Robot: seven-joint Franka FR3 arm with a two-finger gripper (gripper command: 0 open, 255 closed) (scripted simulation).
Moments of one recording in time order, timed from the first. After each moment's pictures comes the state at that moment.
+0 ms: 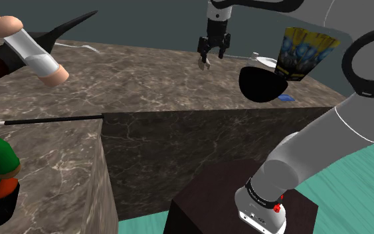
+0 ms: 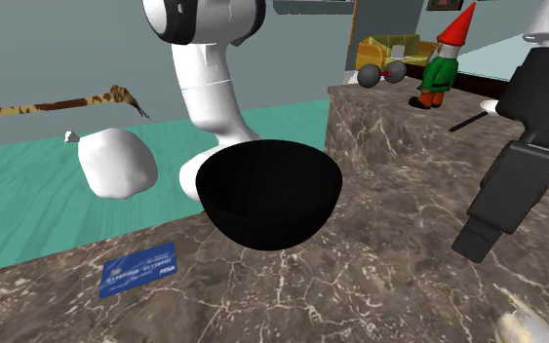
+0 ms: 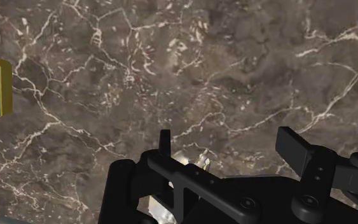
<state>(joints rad) -0.09 -0.24 -0.05 -1.84 -0.18 1.56 0.13</state>
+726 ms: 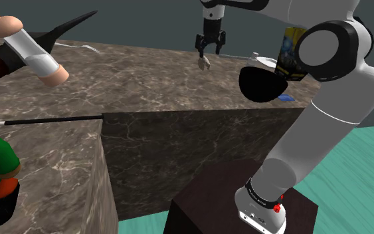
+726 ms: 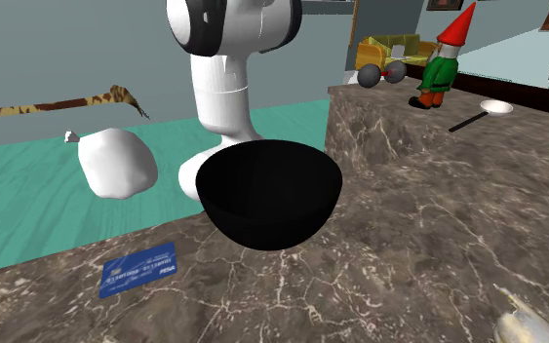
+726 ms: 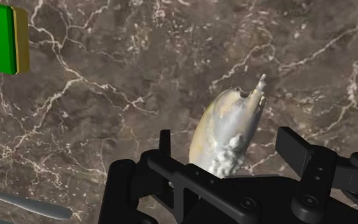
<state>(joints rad) -0.14 0.02 -0.11 -1.58 -0.18 1.54 0.10</state>
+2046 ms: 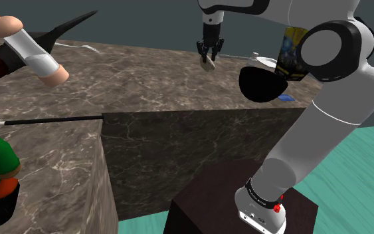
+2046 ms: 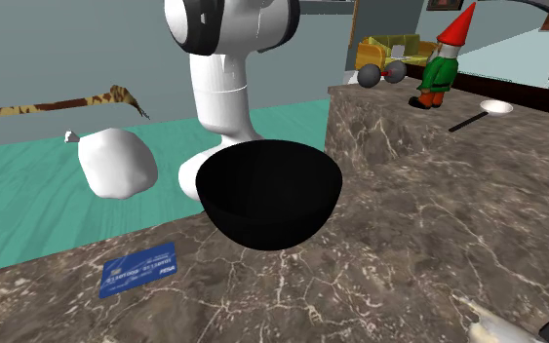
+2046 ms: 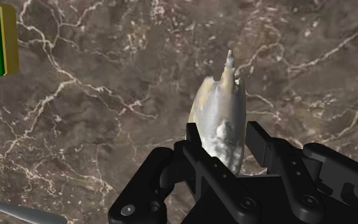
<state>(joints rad) -0.14 0.00 -0.11 -1.64 -0.18 1.59 0.10</state>
